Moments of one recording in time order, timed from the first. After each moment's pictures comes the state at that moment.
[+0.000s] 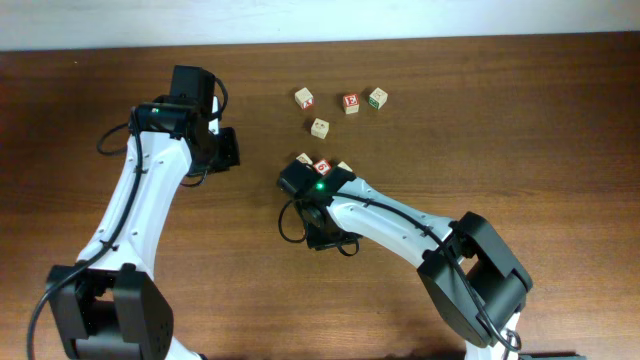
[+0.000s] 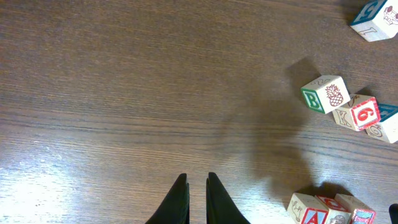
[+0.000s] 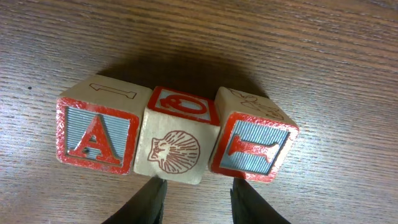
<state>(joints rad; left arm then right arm) -0.12 1.75 1.52 -1.05 0.00 -0.27 0.78 1.99 1.40 -0.97 0.05 0.62</state>
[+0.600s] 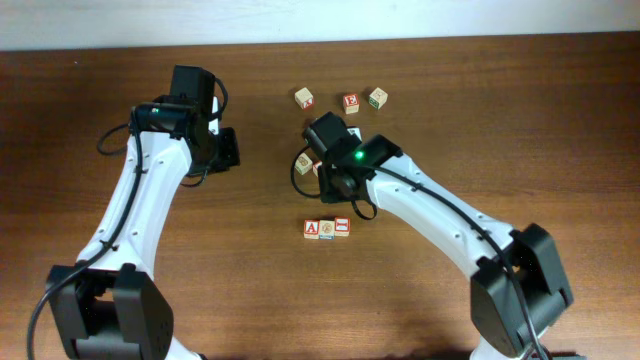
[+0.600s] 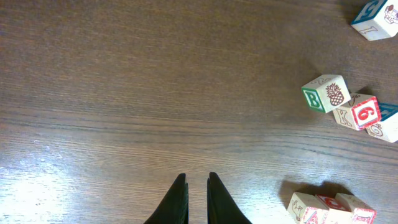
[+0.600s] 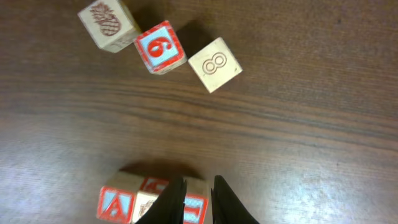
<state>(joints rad) -0.12 1.75 1.52 -1.05 0.00 -0.27 0.64 1.87 1.48 -0.89 0.13 0.52</state>
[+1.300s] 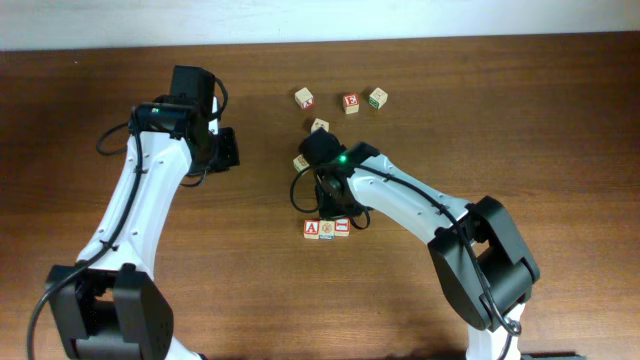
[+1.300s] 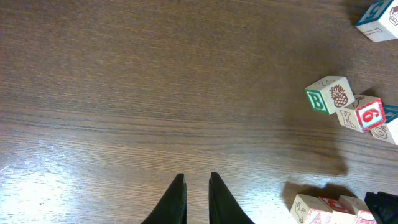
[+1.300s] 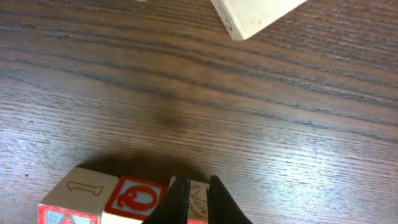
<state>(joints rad) -0.12 1.75 1.52 -1.05 -0.01 -0.27 0.64 2.02 1.44 -0.88 0.04 0.49</state>
